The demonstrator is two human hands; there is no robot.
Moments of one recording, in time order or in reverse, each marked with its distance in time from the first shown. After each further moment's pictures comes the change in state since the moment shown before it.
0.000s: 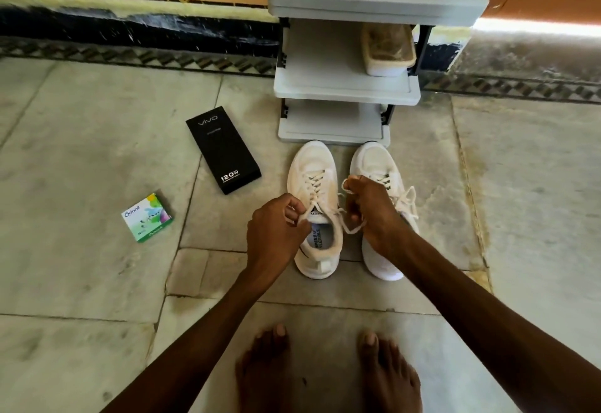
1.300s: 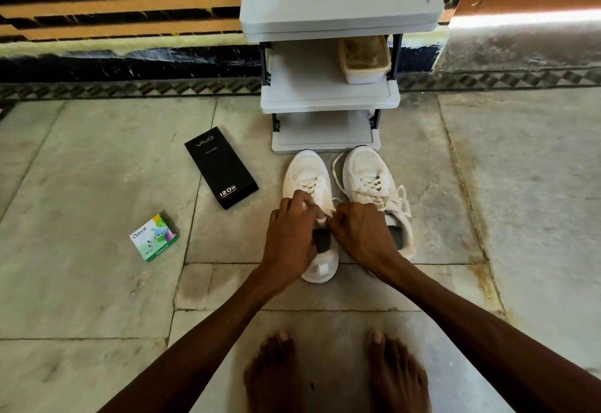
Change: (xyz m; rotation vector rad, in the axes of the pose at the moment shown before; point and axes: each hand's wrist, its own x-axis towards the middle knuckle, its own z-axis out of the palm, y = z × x) left_hand 0.003 0.021 0.017 0.372 -0.147 0.364; right_hand -0.010 0.038 -0.019 -0.894 0.051 -0.574
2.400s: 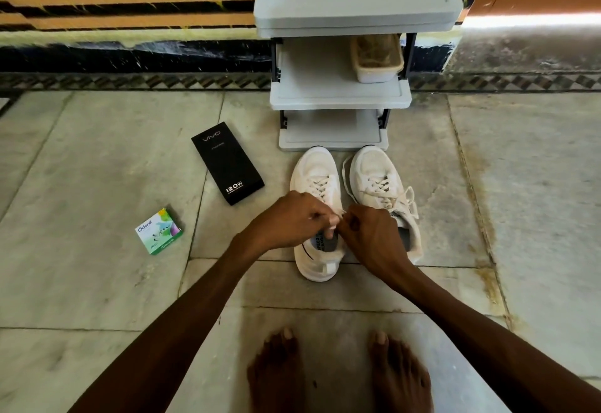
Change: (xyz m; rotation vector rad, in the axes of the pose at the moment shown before) left_hand 0.021 0.001 -0.057 -0.360 -0.357 0.078; right_hand -0.005 0.006 0.004 0.069 0.008 0.052
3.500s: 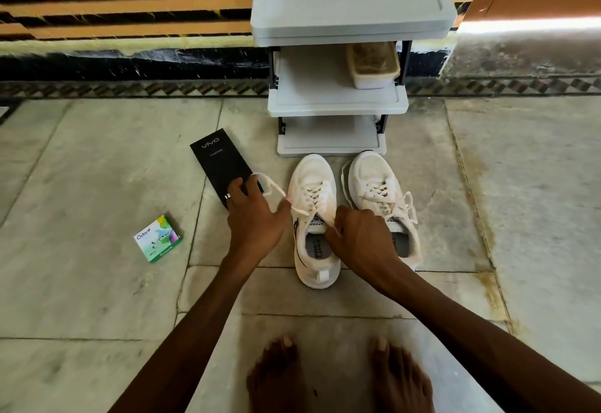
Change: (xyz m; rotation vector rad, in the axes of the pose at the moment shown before) left_hand -0.006 -0.042 0.006 0.101 0.647 -0.470; right_hand 0.008 -0.019 0.002 -0.325 -0.055 -0.078
